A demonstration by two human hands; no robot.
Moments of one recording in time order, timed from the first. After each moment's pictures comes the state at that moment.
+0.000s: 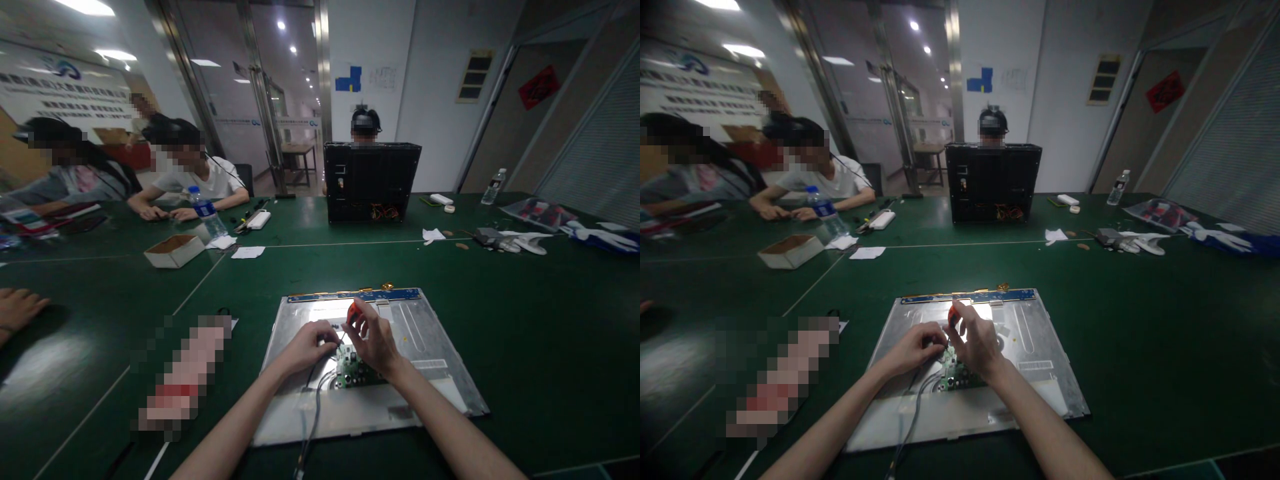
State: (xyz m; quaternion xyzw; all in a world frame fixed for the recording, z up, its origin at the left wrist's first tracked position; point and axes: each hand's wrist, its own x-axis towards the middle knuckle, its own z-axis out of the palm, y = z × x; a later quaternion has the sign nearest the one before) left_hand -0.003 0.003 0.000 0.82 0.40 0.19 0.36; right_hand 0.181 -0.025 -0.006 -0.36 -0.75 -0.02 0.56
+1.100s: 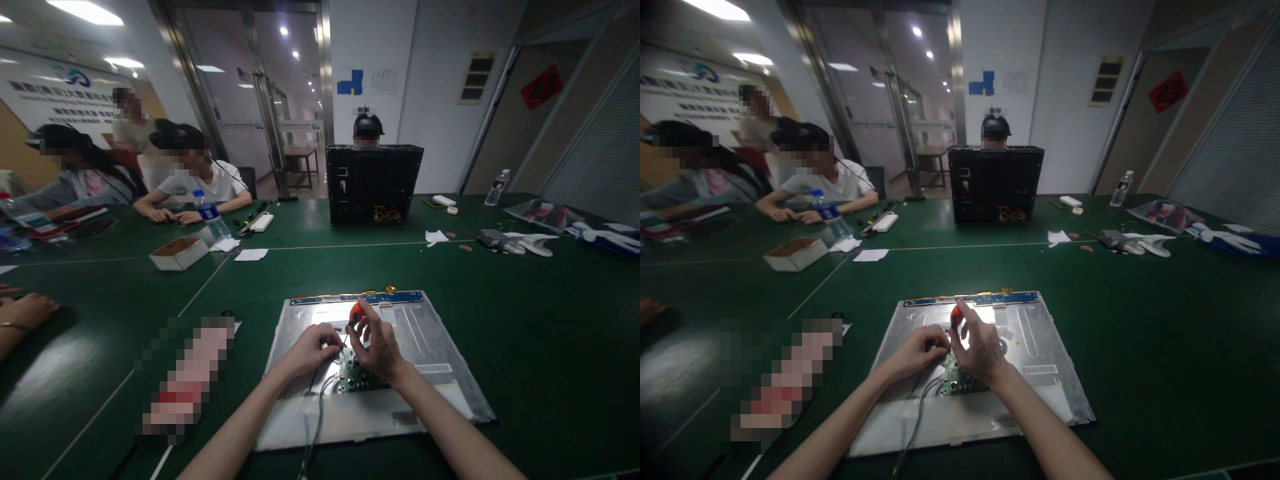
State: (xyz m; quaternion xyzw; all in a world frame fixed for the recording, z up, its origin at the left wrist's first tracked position) left_hand -0.004 0.001 0.002 0.82 0.40 0.20 0.36; right_hand 0.178 -0.028 -0.002 -0.36 -0.75 -0.01 0.55
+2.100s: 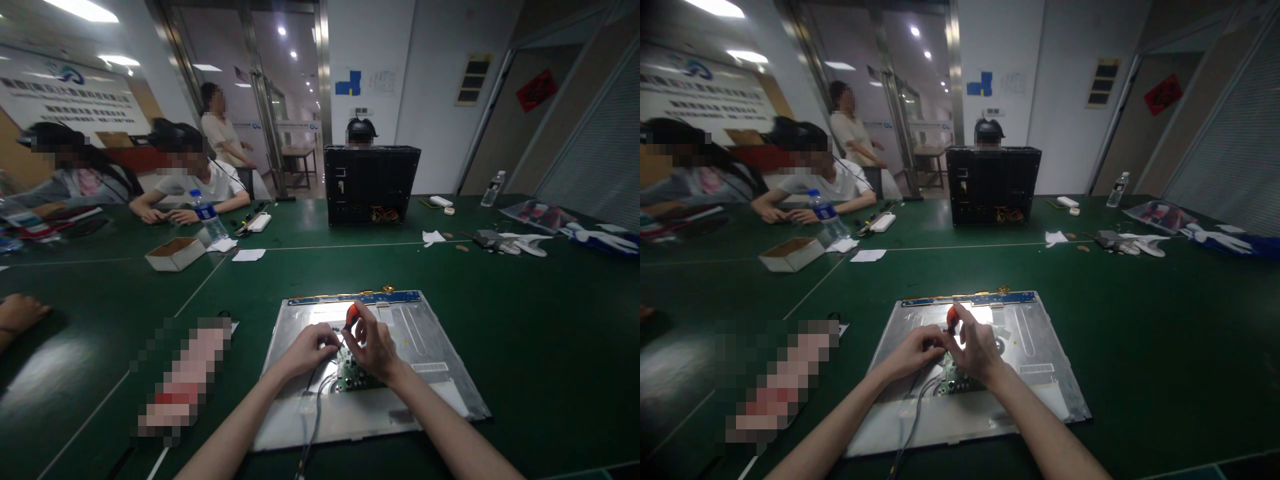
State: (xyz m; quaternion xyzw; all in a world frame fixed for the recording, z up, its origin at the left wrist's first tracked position) left_hand -0.004 0.002 0.000 0.83 0.40 0.19 0.35; right_hand 0.178 -0.028 -0.006 -0.36 -0.75 -0.02 0.55
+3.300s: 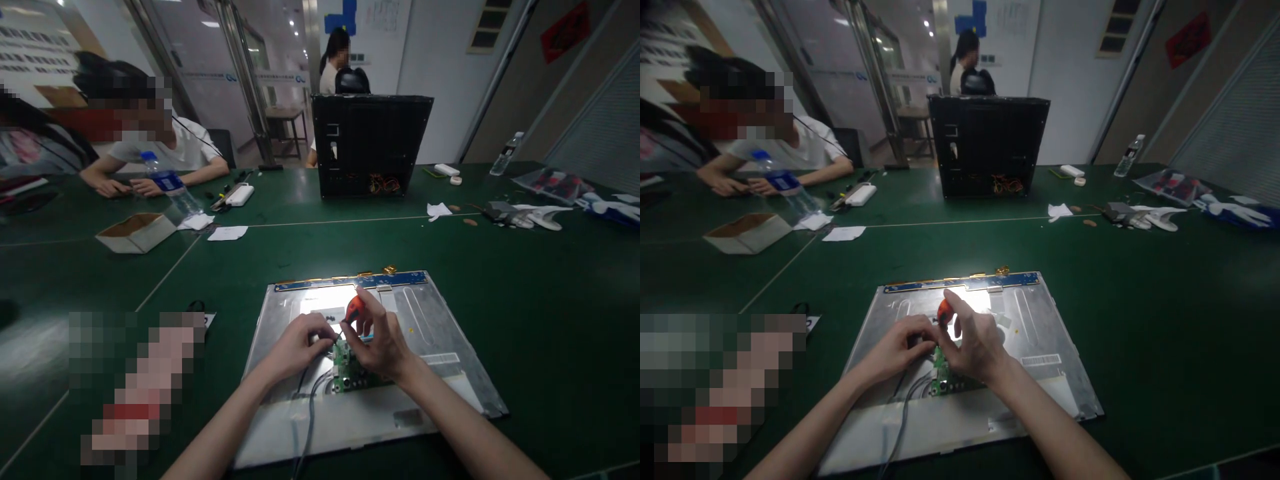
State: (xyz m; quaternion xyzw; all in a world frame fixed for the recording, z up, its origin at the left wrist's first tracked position) left_hand -0.004 0.012 -0.010 0.83 0.38 0.19 0.35; right_hand 0.187 -0.024 -0.006 -0.38 -0.76 0.01 0.53
